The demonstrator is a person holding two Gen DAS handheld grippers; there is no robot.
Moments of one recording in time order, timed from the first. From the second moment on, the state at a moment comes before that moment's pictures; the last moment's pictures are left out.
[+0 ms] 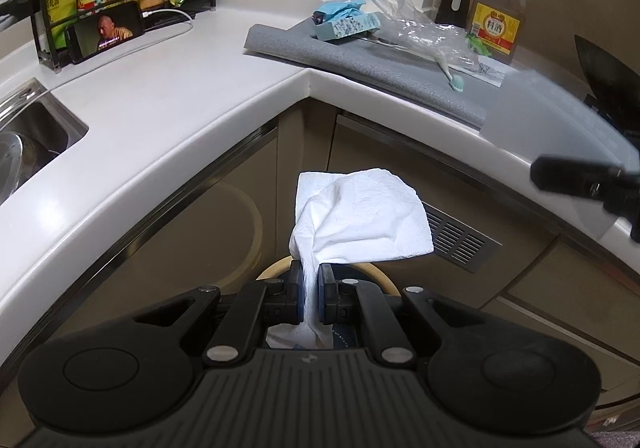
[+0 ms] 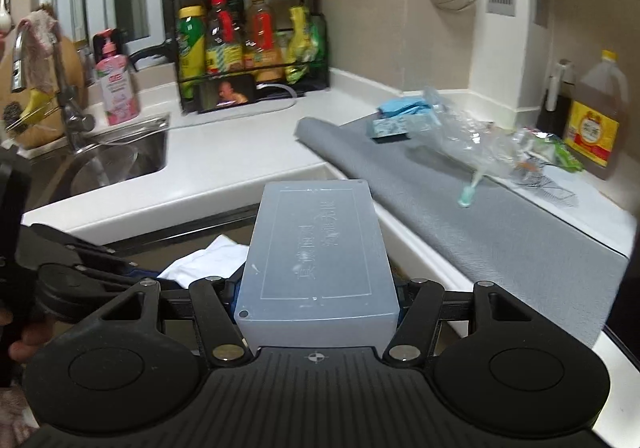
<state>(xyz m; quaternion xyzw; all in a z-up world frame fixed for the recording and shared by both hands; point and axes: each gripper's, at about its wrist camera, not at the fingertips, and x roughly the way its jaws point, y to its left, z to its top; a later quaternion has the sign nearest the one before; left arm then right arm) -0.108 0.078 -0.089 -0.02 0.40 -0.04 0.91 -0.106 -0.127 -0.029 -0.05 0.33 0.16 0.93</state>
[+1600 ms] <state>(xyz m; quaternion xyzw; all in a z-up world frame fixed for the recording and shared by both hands) -0.023 0.076 -0.224 -0.01 0.57 -0.03 0.82 -0.039 -0.122 -0.243 -0.02 0.54 0.09 0.84</state>
